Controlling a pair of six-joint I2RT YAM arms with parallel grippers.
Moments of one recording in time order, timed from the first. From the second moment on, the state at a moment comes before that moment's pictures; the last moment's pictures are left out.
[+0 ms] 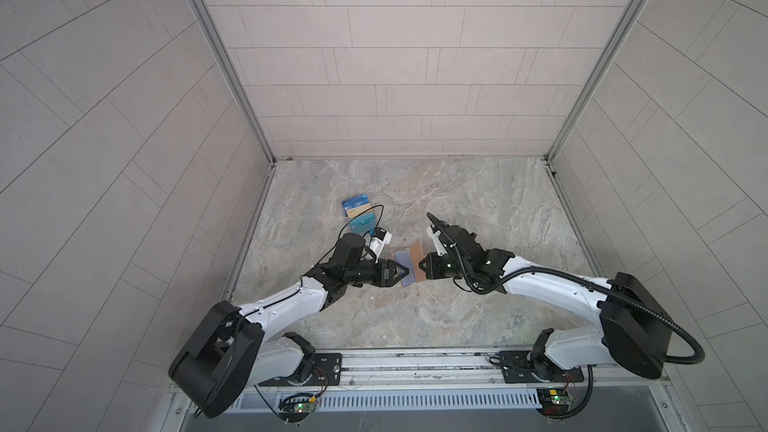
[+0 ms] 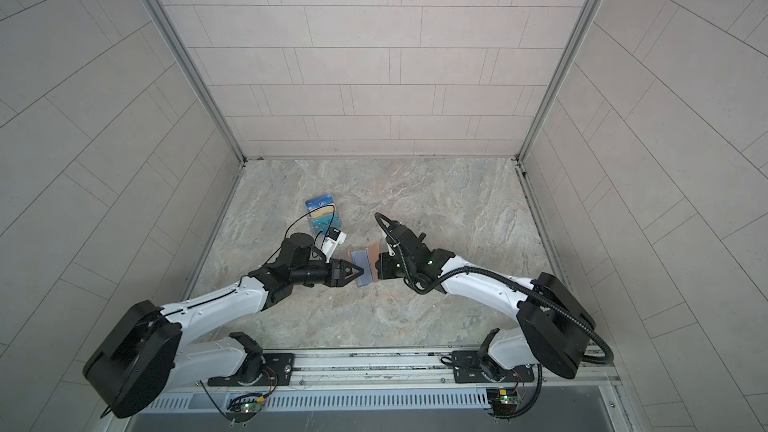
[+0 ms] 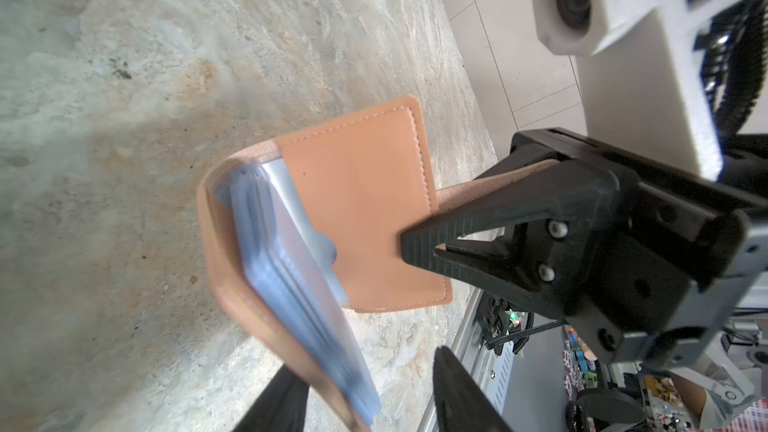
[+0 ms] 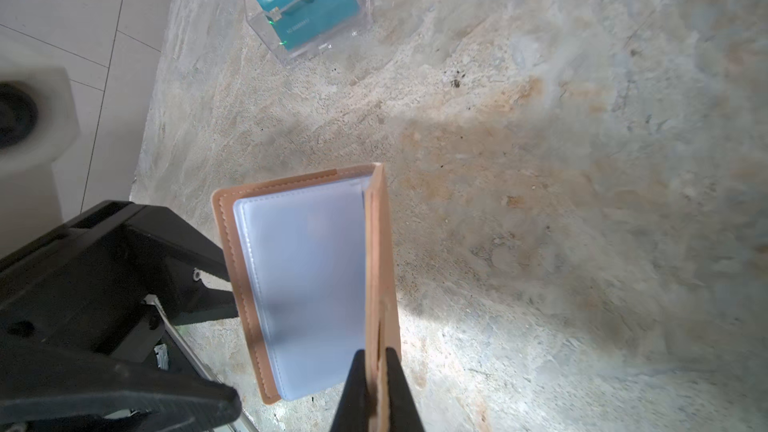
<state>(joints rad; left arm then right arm) -0.57 1.23 0.44 0.15 0.61 -0.55 0.79 1.40 0.78 -0.18 -0.16 0.71</state>
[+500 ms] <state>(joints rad) -0.57 1.23 0.40 0.09 0.47 -0.51 0.79 1.53 0.78 -0.16 -0.16 0.70</state>
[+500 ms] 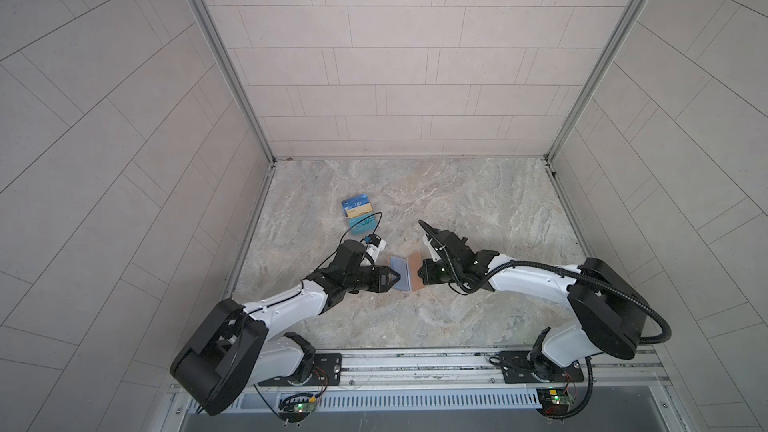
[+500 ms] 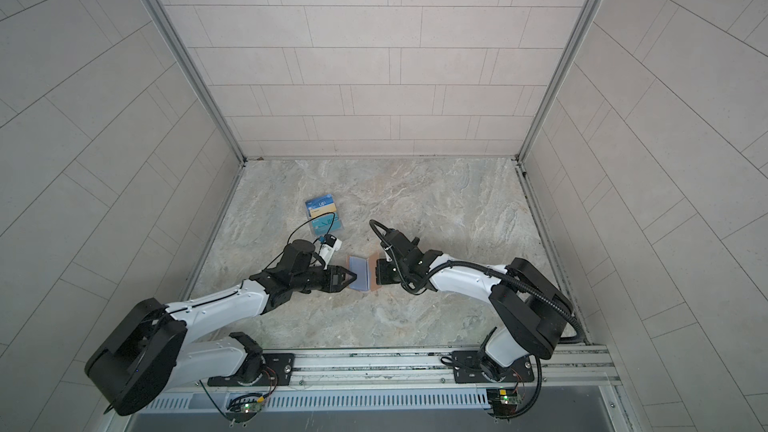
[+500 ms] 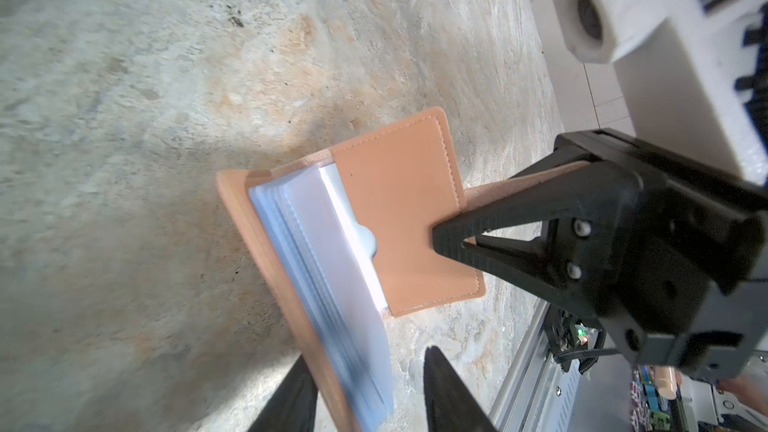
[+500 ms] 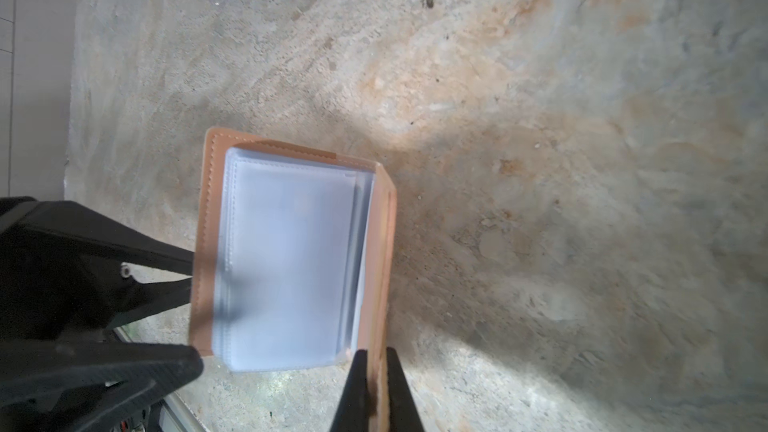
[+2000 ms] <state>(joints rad) -0.57 1.08 0.32 0.02 0.23 -0.48 0.89 1.71 0.98 -0.54 0.28 0.55</state>
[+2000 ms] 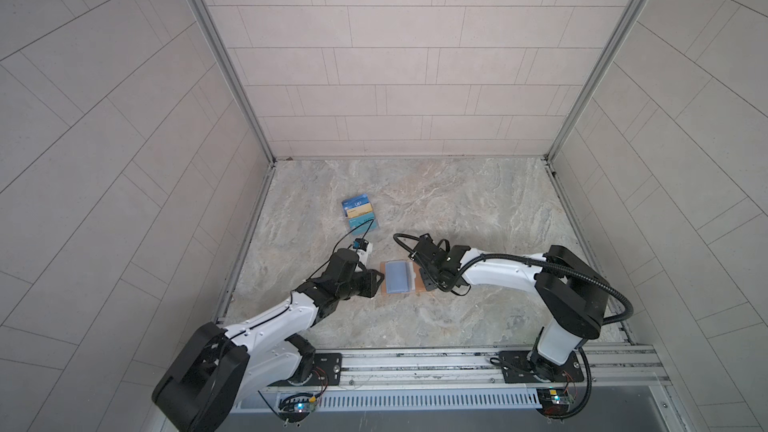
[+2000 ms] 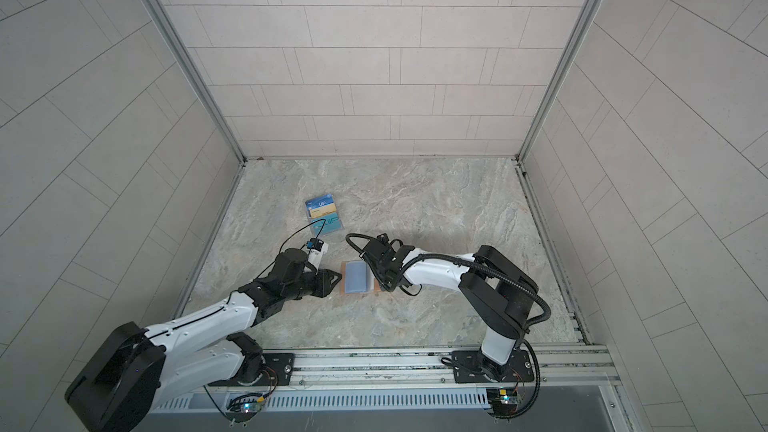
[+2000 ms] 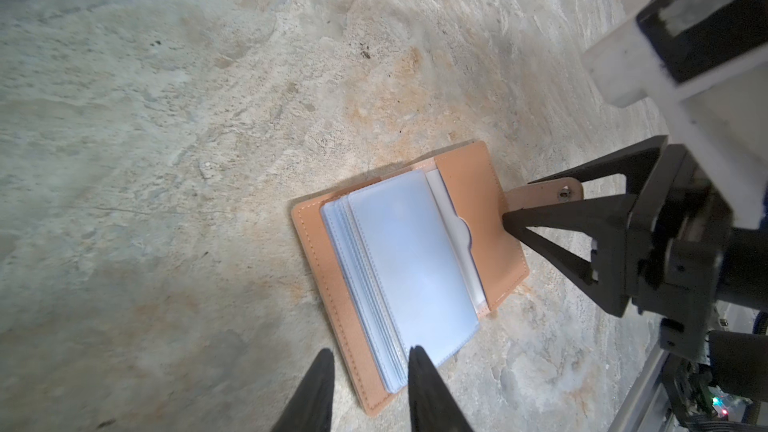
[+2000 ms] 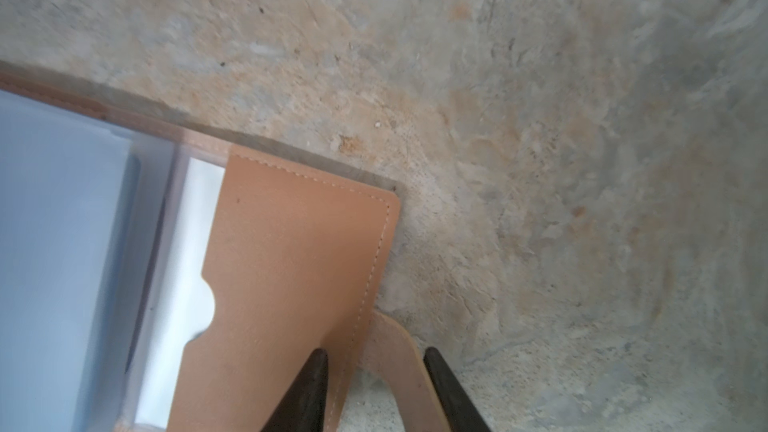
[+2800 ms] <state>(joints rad) -0.45 0.90 0.21 0.06 0.20 -0.61 1.04 1.60 1.21 -0.62 0.32 0.49</state>
